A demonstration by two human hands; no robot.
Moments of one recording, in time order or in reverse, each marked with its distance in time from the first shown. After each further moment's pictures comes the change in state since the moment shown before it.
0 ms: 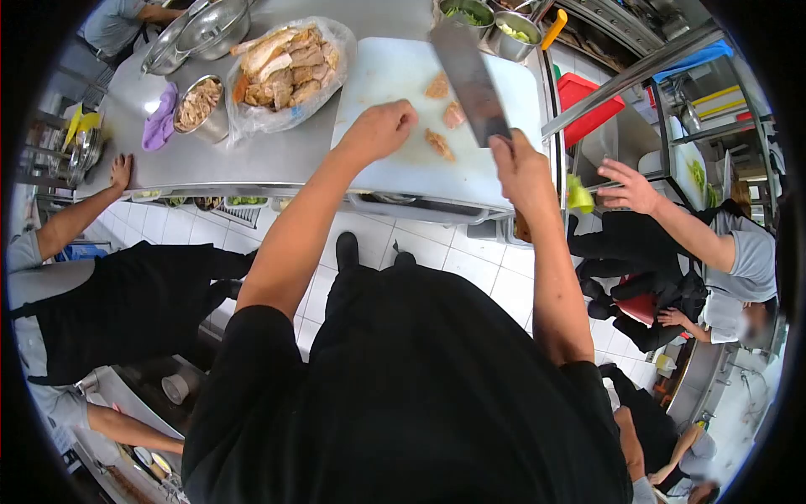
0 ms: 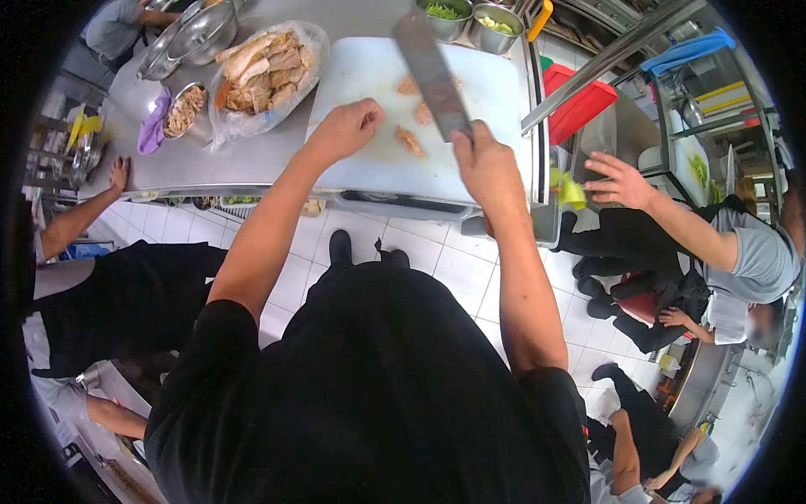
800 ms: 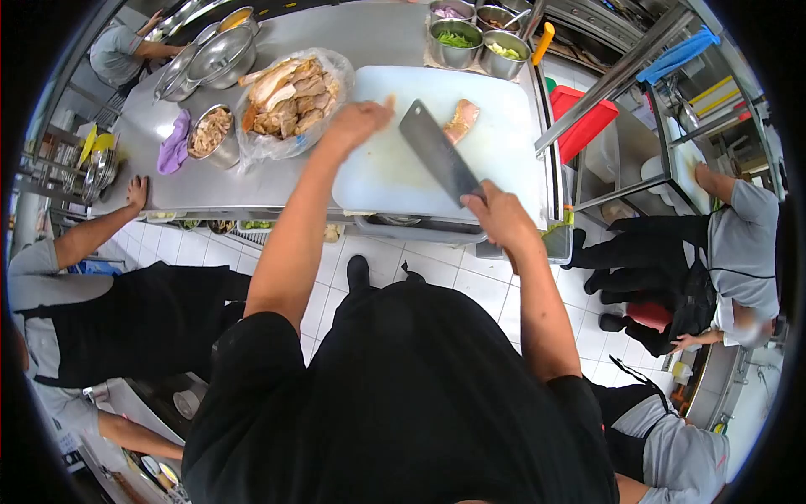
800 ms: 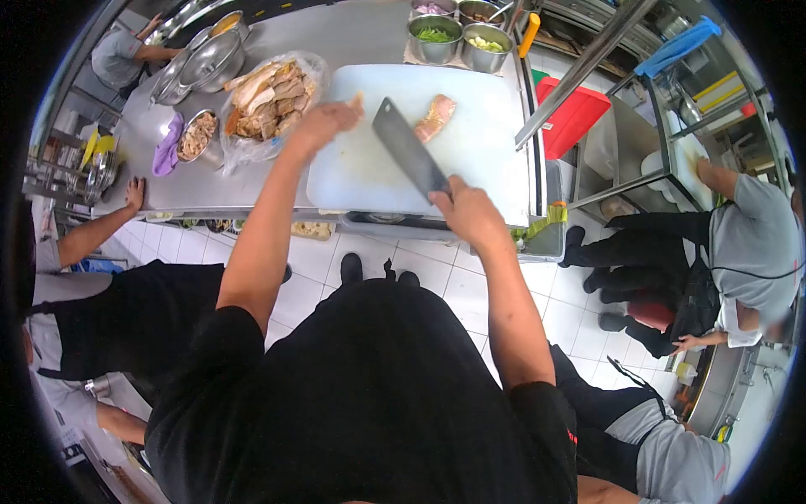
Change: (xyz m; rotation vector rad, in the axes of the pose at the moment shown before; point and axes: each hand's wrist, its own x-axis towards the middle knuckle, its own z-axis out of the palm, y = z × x) left_hand 0.033 -0.008 -0.052 -0.307 -0.086 -0.510; right_hand -0.027 0.006 0.009 -0.060 -0.368 0.126
